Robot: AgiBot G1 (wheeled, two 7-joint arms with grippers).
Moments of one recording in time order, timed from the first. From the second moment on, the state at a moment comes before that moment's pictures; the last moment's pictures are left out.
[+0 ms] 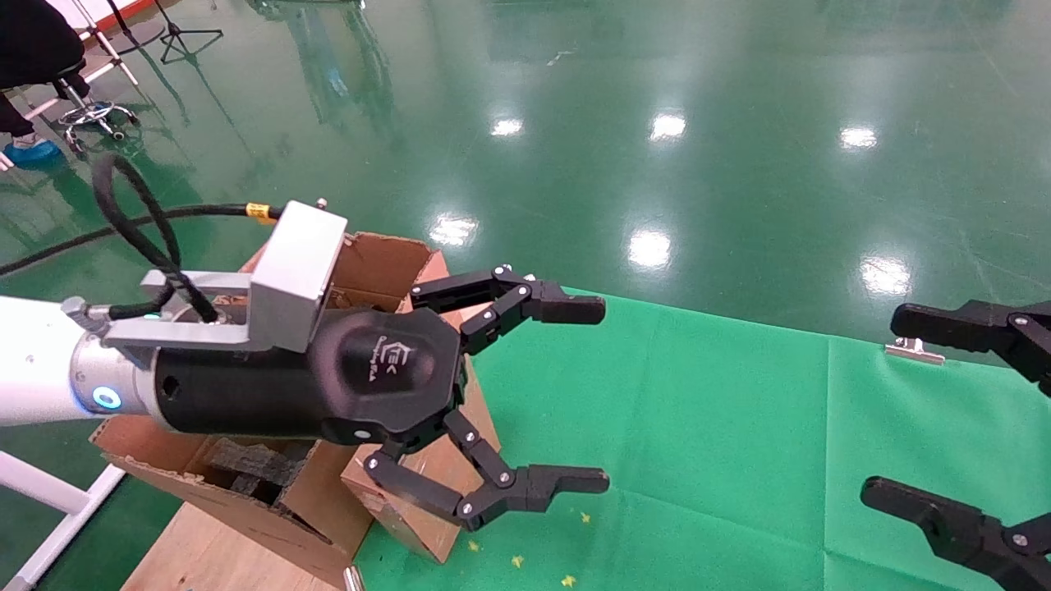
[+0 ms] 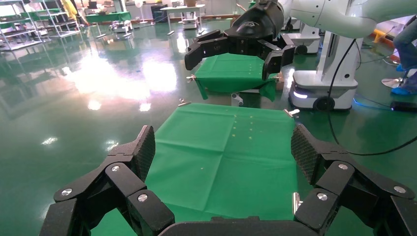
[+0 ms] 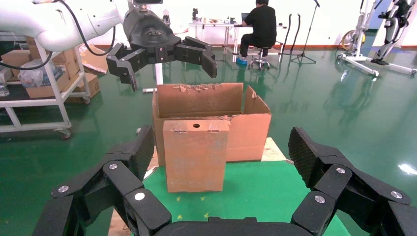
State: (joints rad) left arm -1.08 0.61 0.28 -1.28 0.73 1.49 -0.19; right arm 1.07 -0.58 -0.34 1.23 -0.67 -1.44 0.14
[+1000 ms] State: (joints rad) left arm -1.19 0.55 0.37 -1.34 0.96 1.50 -0.29; right arm 1.07 -0.58 -0.34 1.23 -0.67 -1.44 0.14
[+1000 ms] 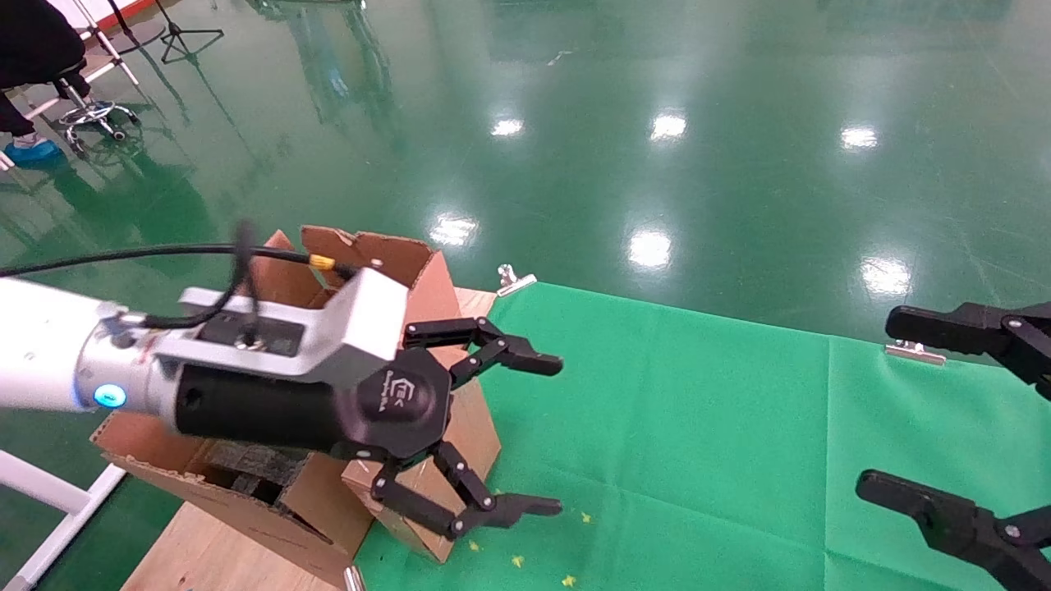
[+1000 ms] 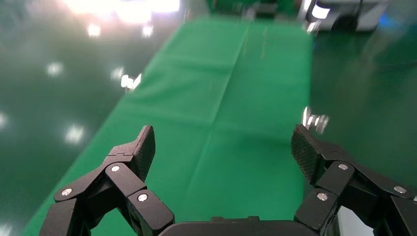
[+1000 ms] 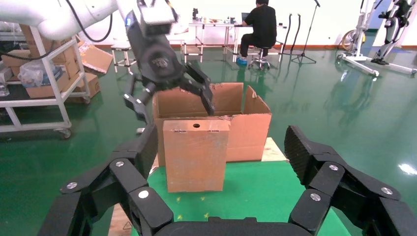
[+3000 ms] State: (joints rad) left arm -1.70 0.60 0.85 -1.35 1.67 1.51 -1.32; right arm 1.07 -0.58 -0.34 1.23 -0.67 -1.44 0.14
